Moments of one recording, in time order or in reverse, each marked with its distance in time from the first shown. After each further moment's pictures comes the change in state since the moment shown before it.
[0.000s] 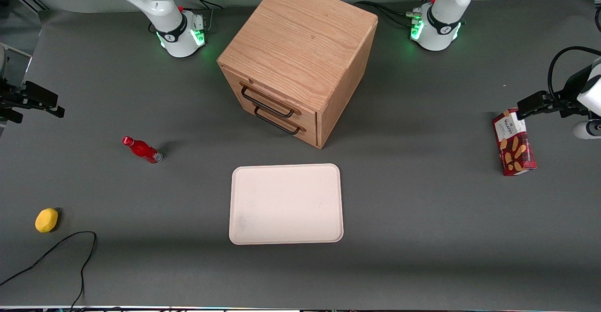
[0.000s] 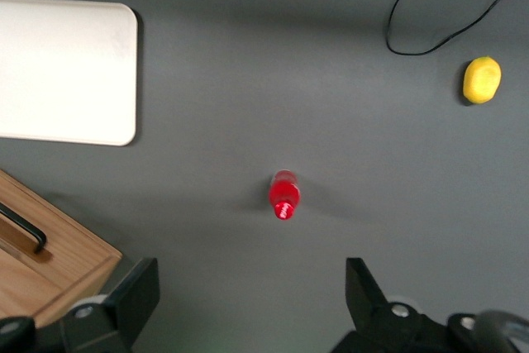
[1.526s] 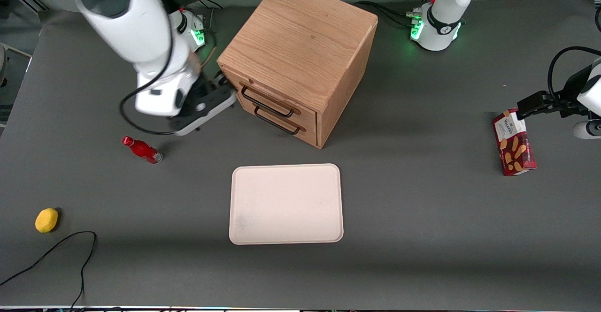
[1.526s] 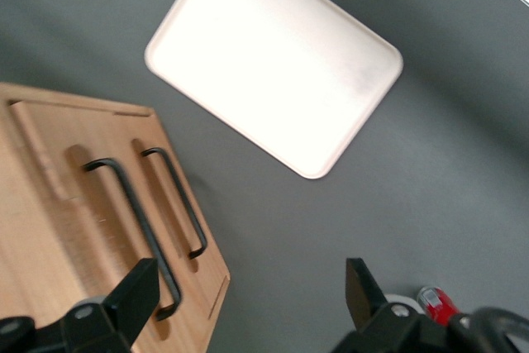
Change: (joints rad) arm 0.606 0.176 0.002 0.073 0.003 0.130 0.003
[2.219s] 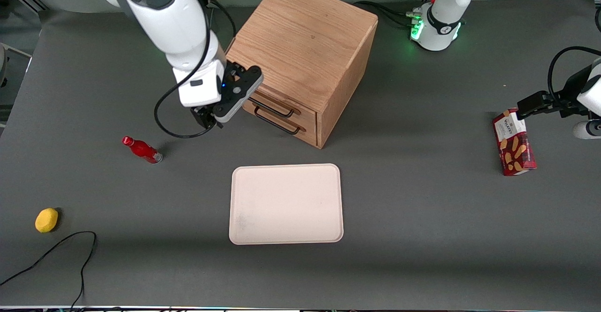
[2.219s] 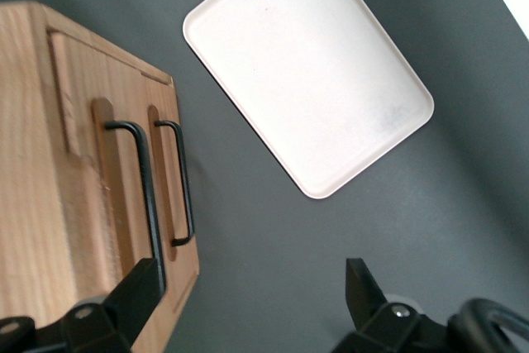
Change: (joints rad) arm 0.101 -0.029 -0.087 -0.112 -0.009 0.087 -0.267
